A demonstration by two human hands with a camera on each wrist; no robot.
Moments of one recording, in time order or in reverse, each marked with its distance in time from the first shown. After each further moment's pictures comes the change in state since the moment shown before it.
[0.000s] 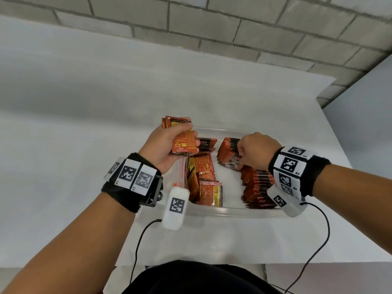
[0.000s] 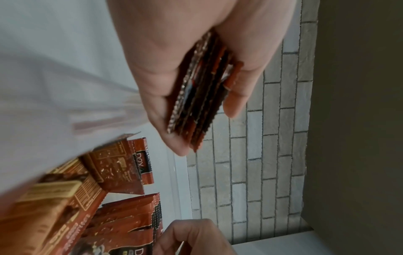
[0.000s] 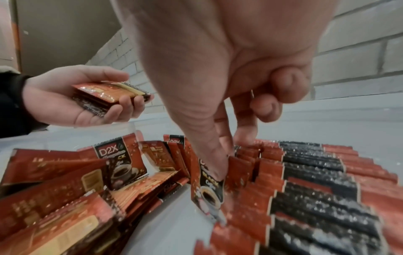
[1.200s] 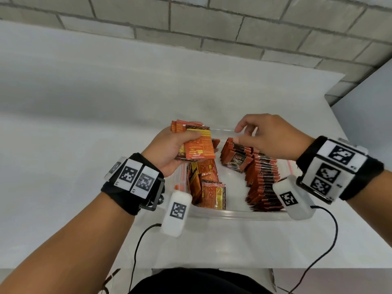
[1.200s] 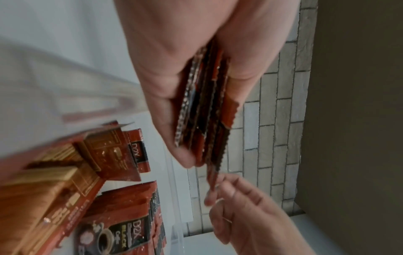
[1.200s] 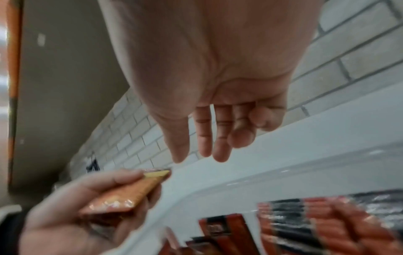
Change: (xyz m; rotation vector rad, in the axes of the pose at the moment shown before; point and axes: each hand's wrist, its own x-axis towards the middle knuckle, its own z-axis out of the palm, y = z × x) left_hand -0.001 0.000 0.005 0.107 -0.085 -0.032; right_hand -0.026 0.002 -0.041 0.488 0.195 -0.159
